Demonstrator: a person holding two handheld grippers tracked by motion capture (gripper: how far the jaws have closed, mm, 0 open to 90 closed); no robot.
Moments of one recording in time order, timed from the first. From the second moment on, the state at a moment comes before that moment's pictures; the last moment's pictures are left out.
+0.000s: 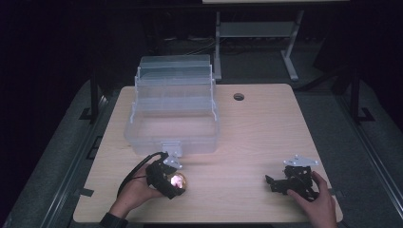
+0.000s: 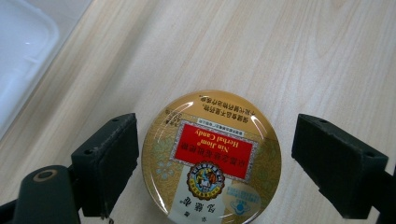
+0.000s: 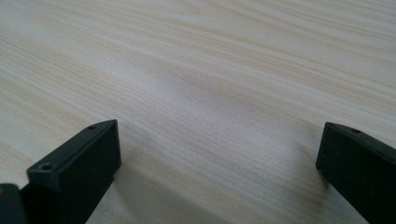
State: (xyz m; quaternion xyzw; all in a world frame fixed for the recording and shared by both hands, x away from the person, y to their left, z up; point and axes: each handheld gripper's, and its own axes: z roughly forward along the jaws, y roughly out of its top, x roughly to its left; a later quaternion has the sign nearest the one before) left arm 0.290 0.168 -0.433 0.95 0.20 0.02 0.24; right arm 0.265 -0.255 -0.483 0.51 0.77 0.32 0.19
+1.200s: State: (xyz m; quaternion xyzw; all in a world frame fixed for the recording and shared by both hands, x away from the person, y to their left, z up) left arm 0.289 0.163 -0.446 0.96 0.19 0.04 0.20; right arm 0.265 -0.255 -0.483 0.51 0.77 0.32 0.19
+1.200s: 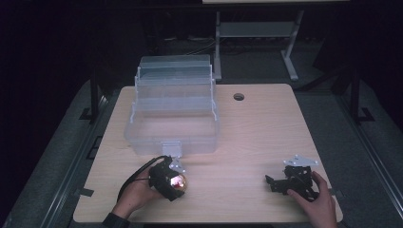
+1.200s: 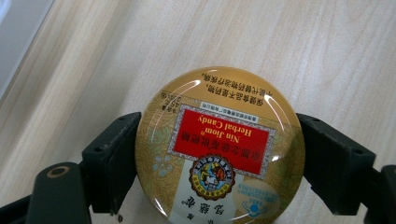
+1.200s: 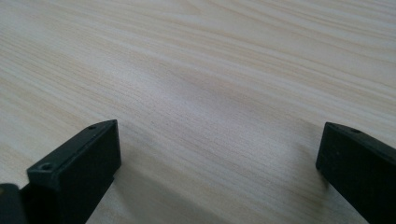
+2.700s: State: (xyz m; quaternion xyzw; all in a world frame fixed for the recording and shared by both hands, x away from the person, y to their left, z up) left arm 0.289 0.163 -0.425 0.96 0.19 0.03 0.22; right arm 0.265 -0.255 -0.483 0.51 0.77 0.32 0.19
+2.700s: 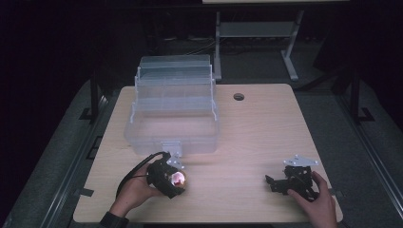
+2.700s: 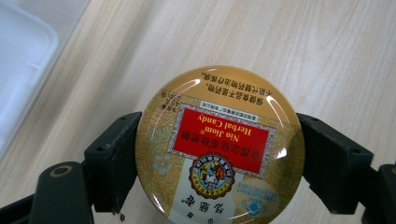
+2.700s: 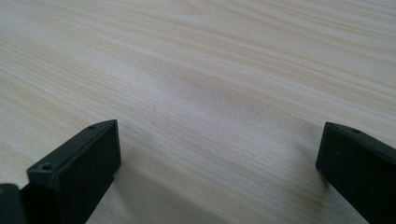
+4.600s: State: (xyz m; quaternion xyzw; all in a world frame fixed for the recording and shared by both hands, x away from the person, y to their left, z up) left arm 0.304 0.161 -0.378 0.95 0.18 0.04 0.24; right arm 0.265 -0.255 -0.483 0.51 0.77 0.32 0.19
